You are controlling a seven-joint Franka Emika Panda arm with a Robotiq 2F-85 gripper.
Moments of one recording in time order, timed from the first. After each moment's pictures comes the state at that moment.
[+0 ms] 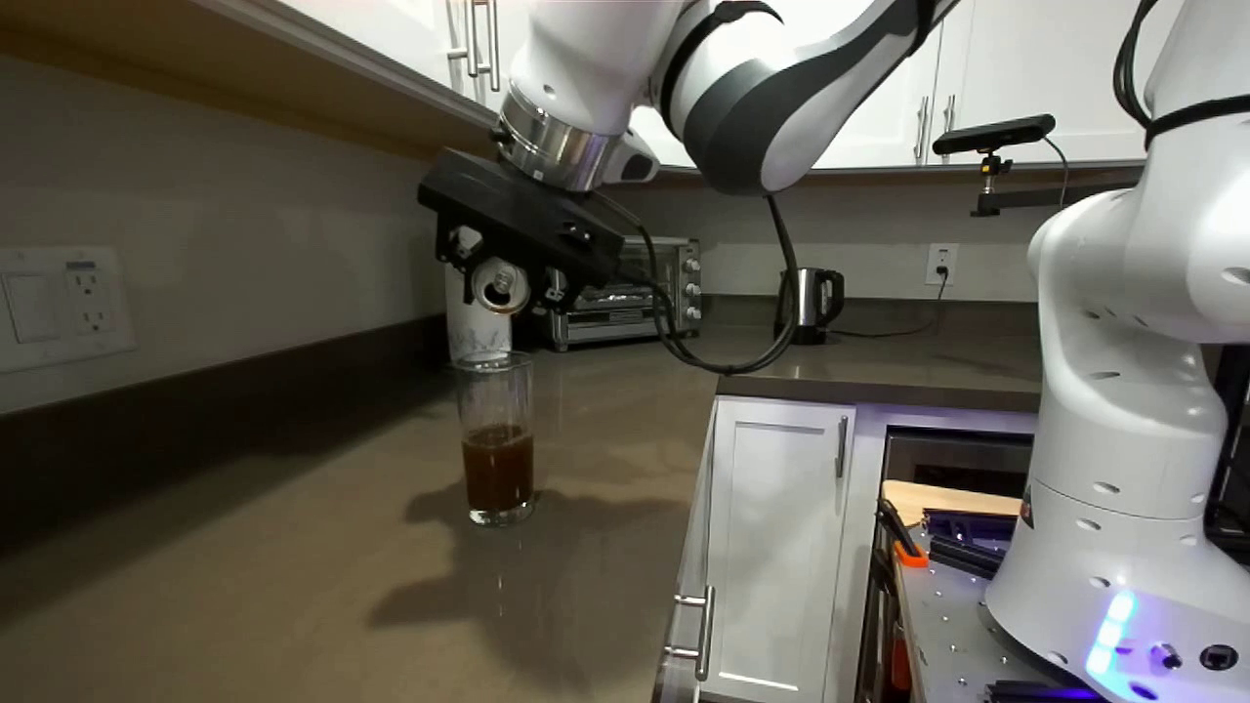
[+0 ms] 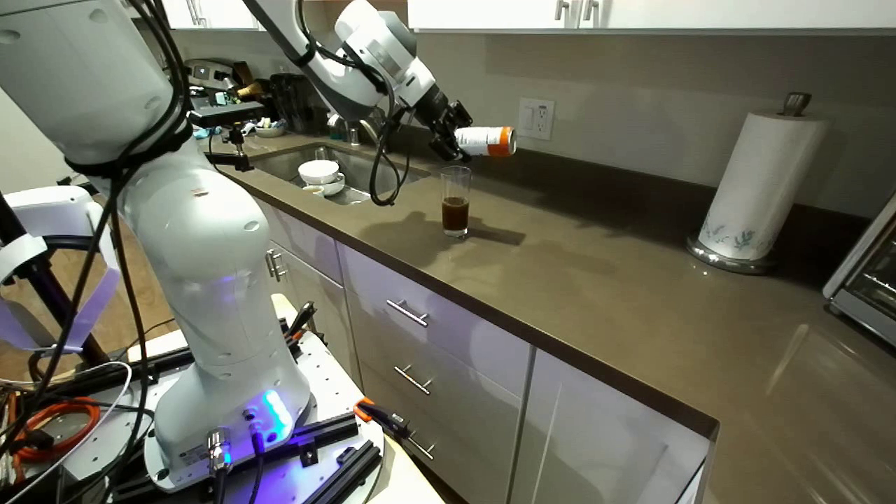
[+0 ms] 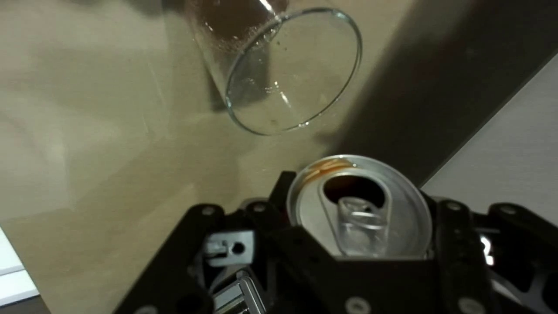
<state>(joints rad) 0.10 -0.24 0.20 -2.47 -0.98 2.57 2.31</state>
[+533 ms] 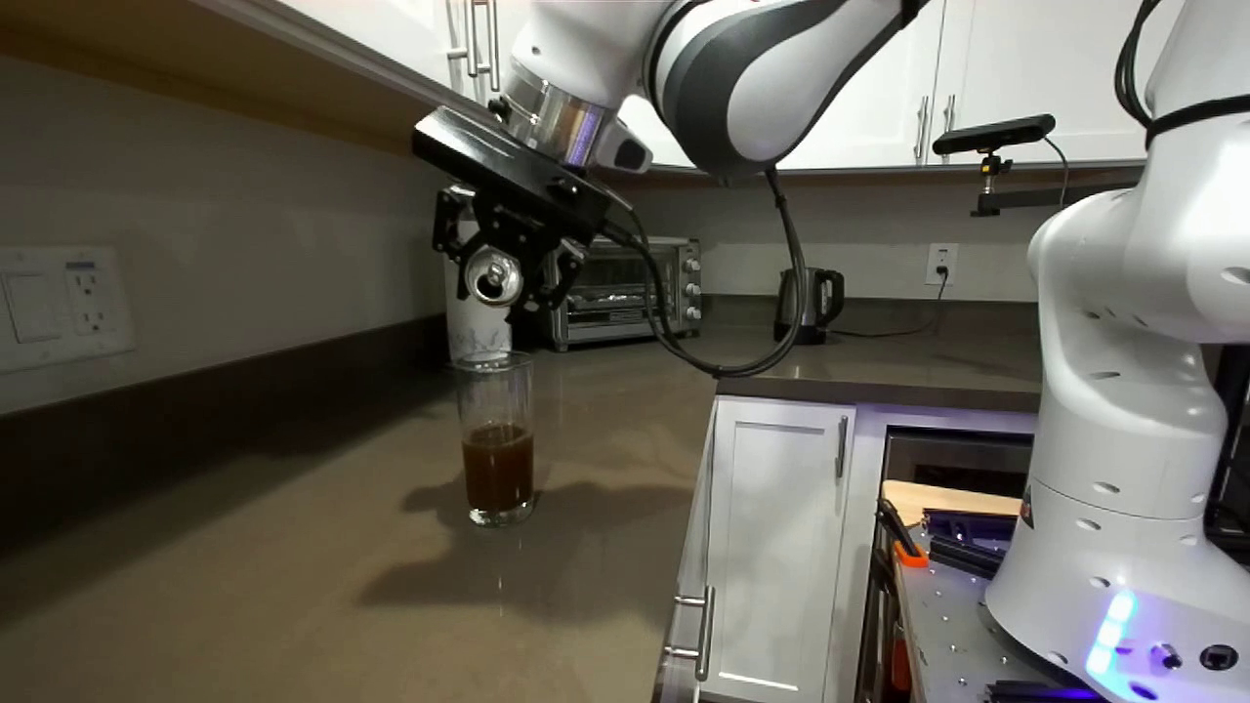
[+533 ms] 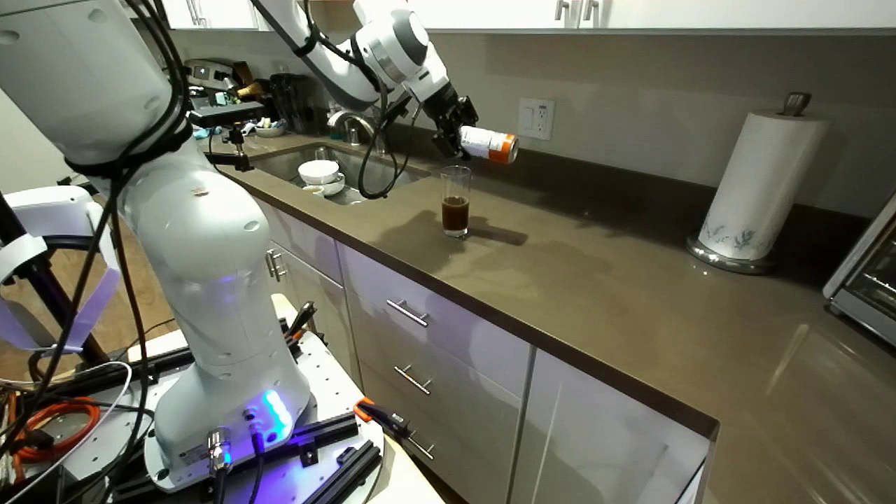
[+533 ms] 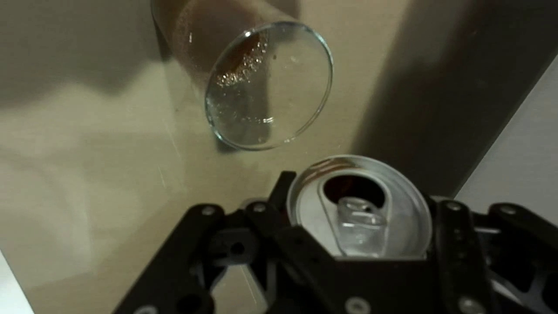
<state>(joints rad) 0.10 -0.24 0.15 -2.47 -0.67 2.67 2.10</state>
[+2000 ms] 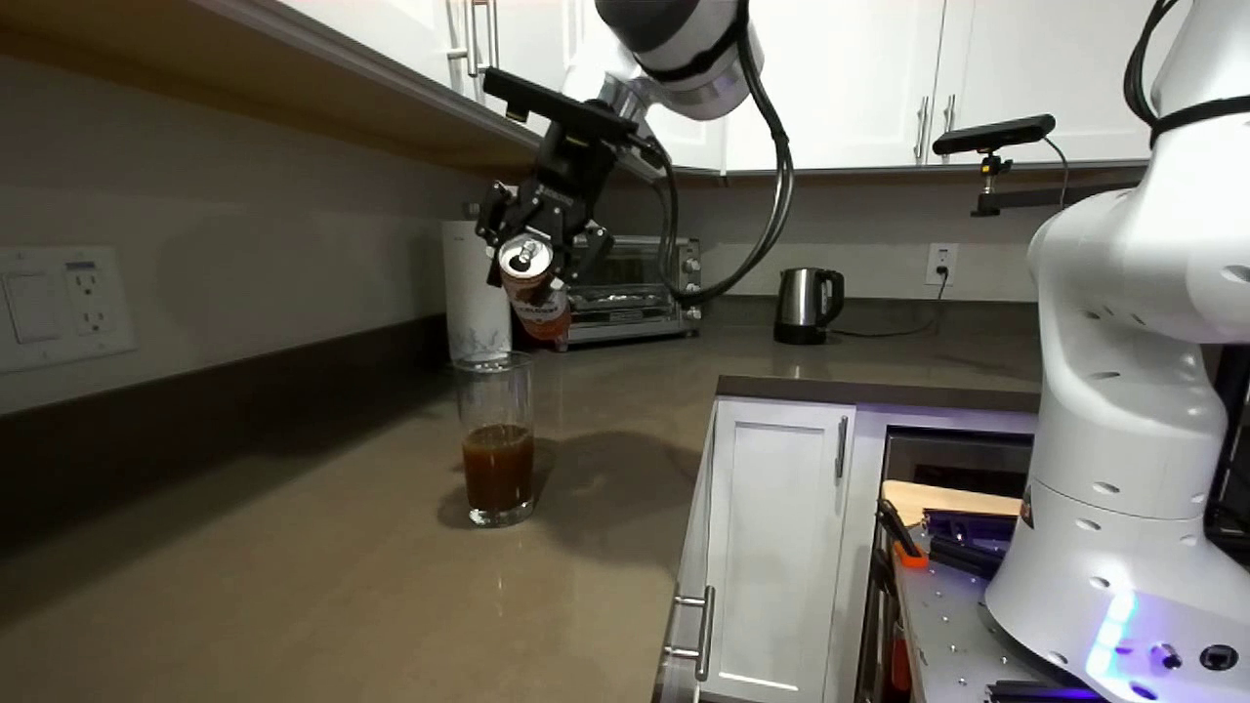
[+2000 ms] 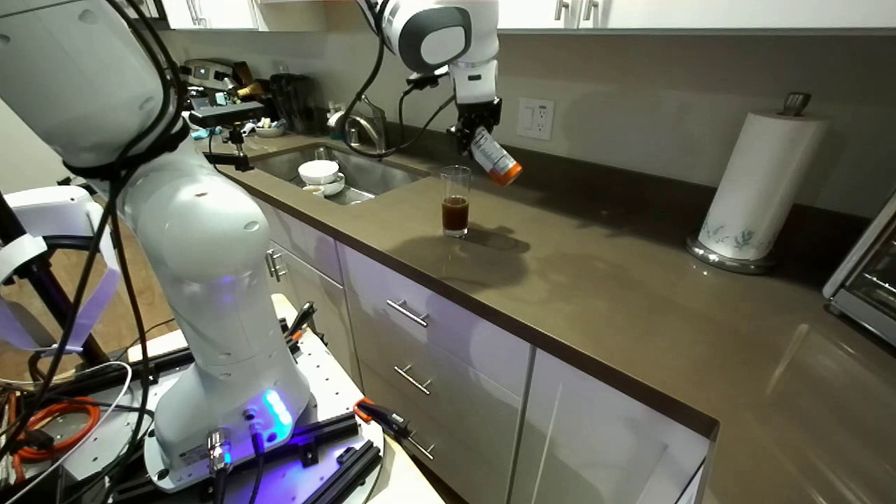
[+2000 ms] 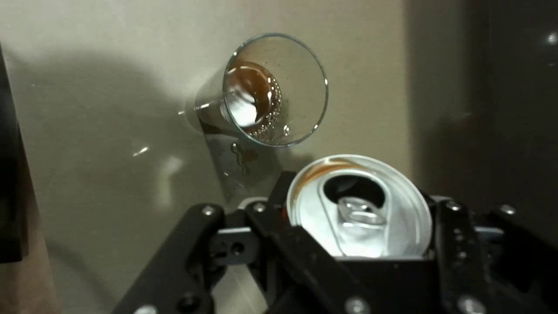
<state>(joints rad) 0.10 -0.27 -0.02 -2.43 0.44 2.52 1.25</state>
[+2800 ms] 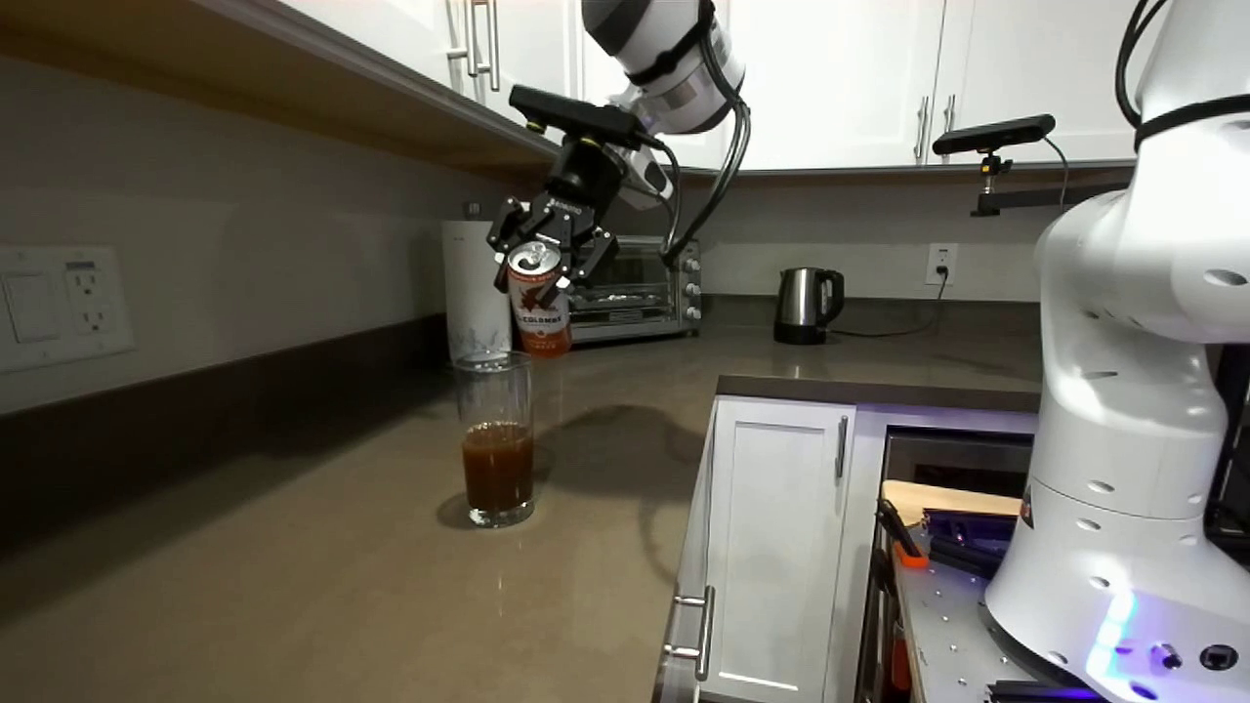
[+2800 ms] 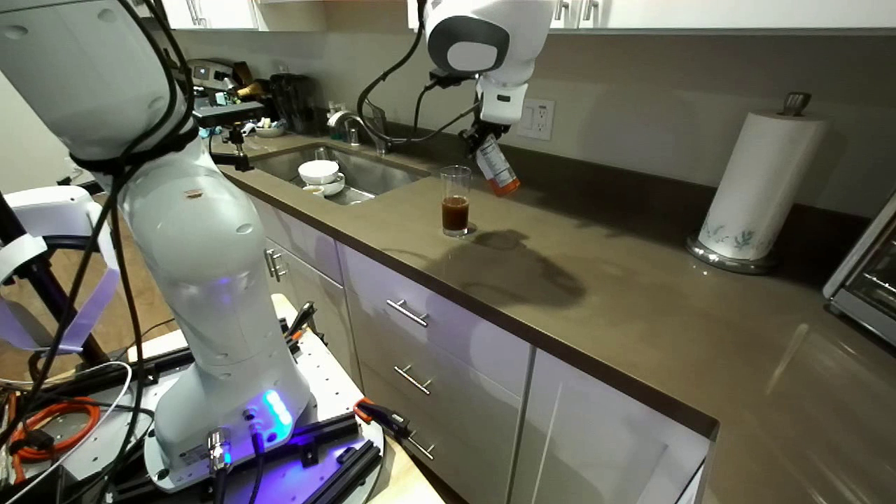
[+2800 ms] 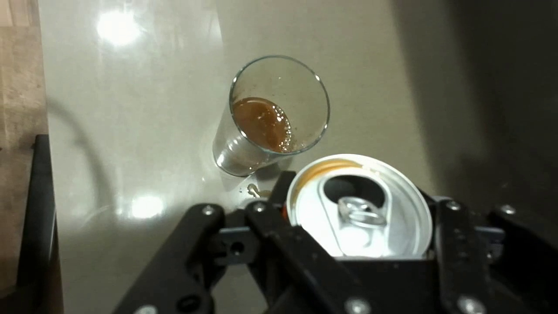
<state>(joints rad) 0.04 -0.19 -0.10 -2.34 0.75 2.28 0.99</state>
